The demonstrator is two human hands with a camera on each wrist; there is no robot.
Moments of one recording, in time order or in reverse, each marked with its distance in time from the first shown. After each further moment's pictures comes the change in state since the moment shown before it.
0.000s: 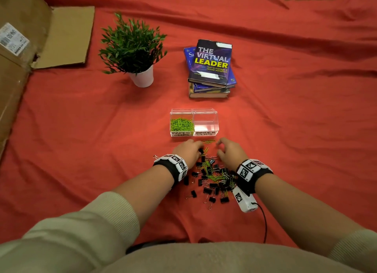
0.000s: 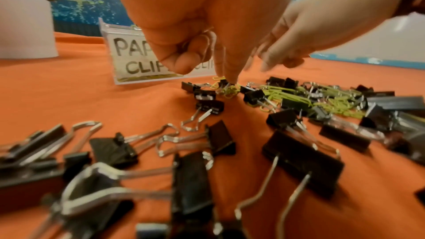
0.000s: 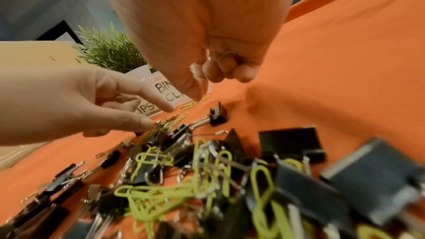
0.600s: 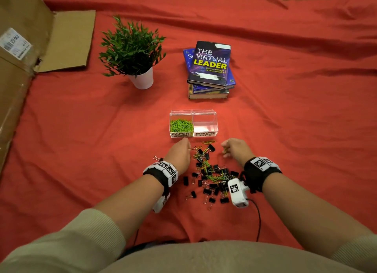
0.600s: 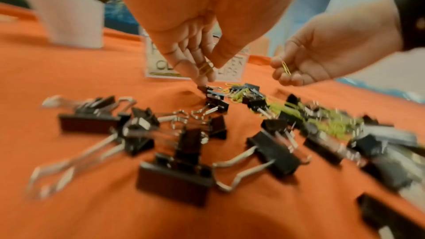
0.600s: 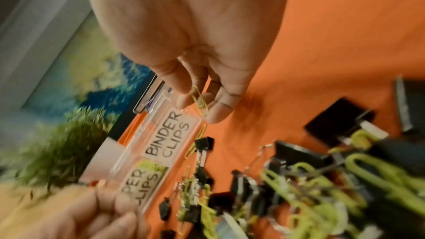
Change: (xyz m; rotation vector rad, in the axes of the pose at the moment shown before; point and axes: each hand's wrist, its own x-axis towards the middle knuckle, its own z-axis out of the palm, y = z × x) left_hand -0.020 -0.009 -0.004 -0.232 0.158 -0.121; right_hand 0.005 0.008 -0.014 0.678 -0.020 0.234
